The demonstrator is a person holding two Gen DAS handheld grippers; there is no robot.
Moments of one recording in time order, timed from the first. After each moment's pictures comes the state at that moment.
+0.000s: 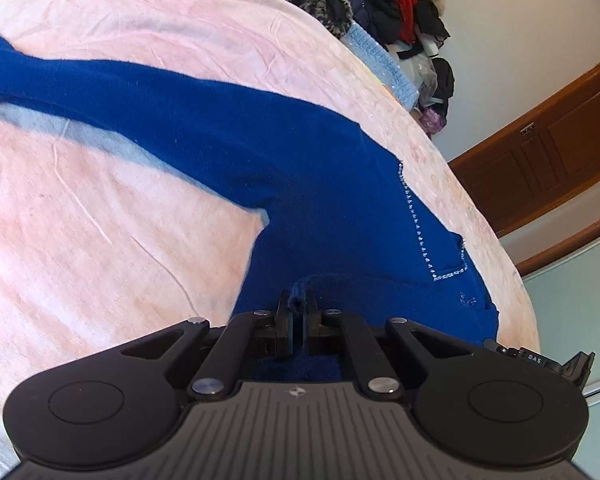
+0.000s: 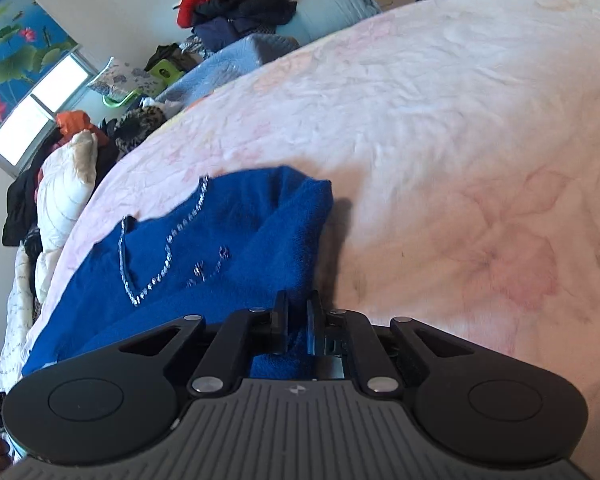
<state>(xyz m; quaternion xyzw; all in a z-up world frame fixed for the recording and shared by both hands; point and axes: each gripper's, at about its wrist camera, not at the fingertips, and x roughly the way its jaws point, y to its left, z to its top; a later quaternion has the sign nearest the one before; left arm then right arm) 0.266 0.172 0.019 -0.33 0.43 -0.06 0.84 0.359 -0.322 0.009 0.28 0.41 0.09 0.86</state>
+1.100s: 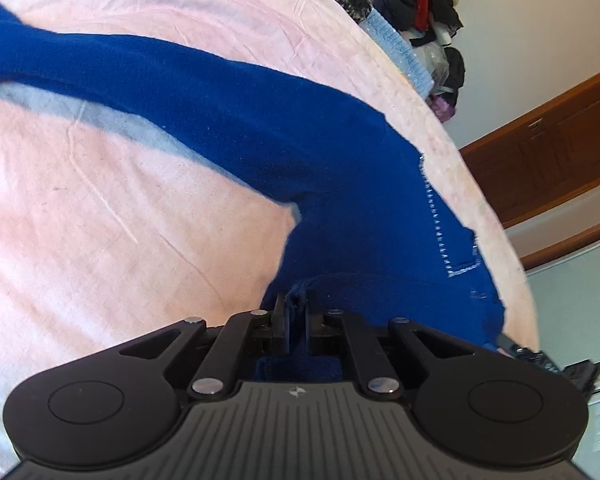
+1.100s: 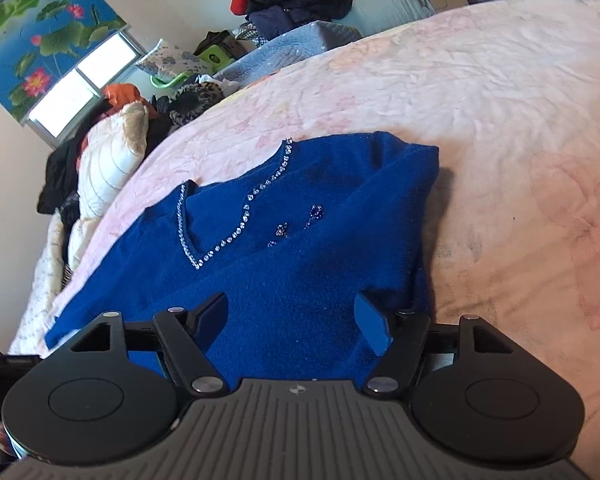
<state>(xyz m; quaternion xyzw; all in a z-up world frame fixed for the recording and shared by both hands) 0.263 0.199 0.013 -0.35 0.46 -0.06 0.82 0.344 -0.260 0.025 0.23 0.40 0.14 0.87</state>
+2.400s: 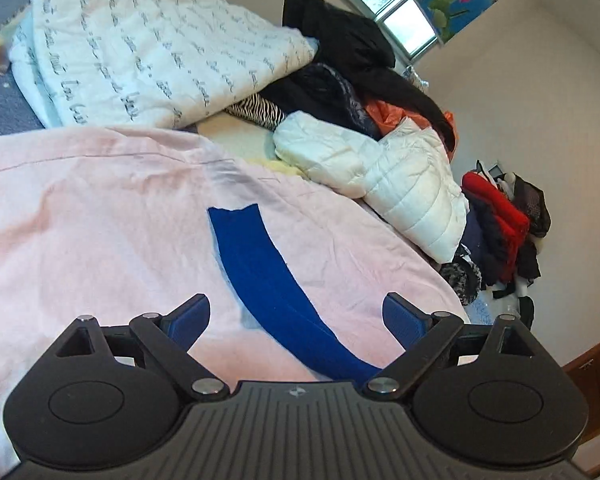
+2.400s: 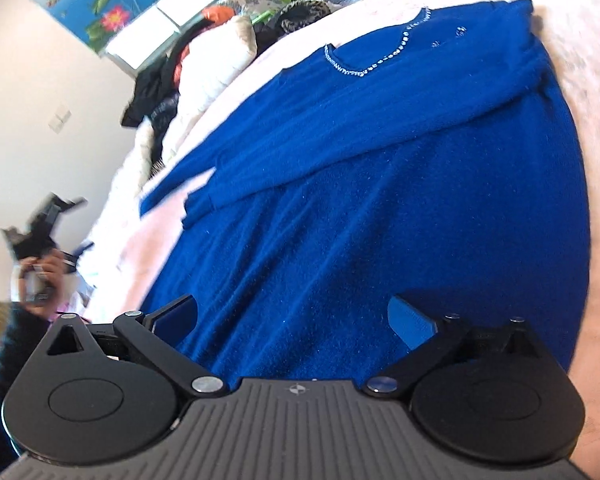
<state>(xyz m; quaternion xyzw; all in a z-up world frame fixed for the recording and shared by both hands) 0.135 0.404 0.077 -0.44 0.22 0.21 0.84 0.180 -0.184 0.012 0.26 0.42 0.28 0.82</state>
